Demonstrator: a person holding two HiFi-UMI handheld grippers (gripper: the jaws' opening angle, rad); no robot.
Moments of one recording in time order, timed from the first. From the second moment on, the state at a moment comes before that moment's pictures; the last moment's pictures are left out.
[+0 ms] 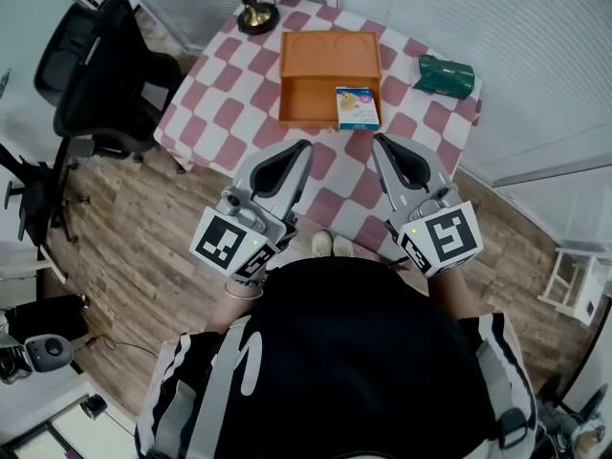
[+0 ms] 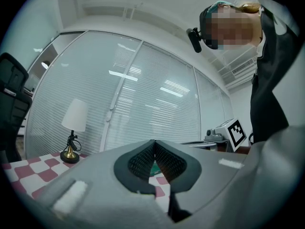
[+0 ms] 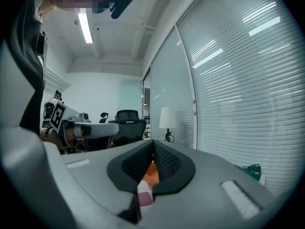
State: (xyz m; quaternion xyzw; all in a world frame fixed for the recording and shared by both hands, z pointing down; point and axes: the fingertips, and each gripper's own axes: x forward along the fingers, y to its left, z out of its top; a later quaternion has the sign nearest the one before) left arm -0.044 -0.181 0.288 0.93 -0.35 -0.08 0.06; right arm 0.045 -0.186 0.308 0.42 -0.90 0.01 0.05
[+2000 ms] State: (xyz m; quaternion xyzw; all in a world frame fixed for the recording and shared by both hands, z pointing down) left arm -0.050 -0.173 0.288 0.93 -0.35 -0.09 0.06; right arm 0.038 -0.182 0.300 0.44 -0.90 -0.01 0.04
